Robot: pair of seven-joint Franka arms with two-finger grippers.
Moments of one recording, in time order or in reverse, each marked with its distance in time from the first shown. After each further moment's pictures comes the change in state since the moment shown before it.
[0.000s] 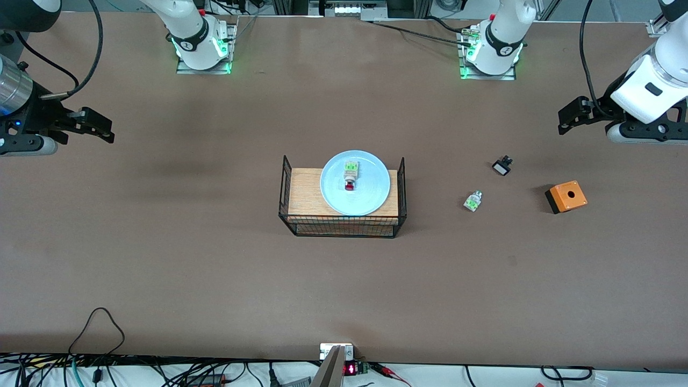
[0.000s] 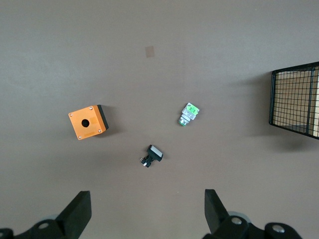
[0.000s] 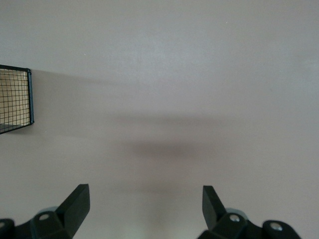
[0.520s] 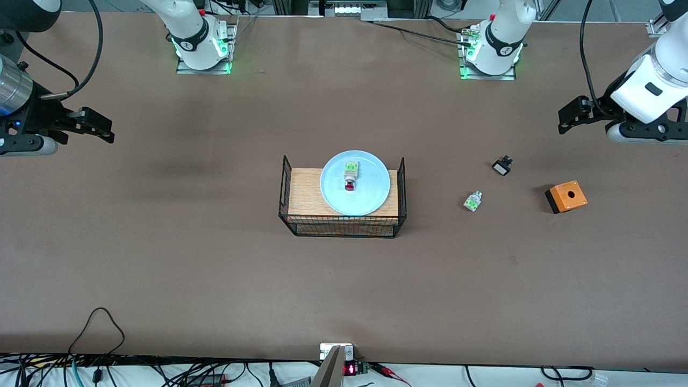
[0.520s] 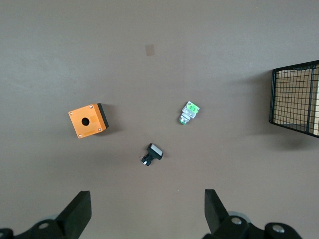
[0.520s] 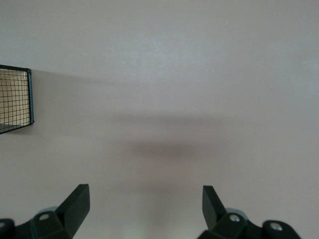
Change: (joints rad) left arm 0.000 0.002 0.000 0.003 0.000 -0.009 0.000; right arm 0.000 0.000 0.000 0.000 0.000 0.000 0.000
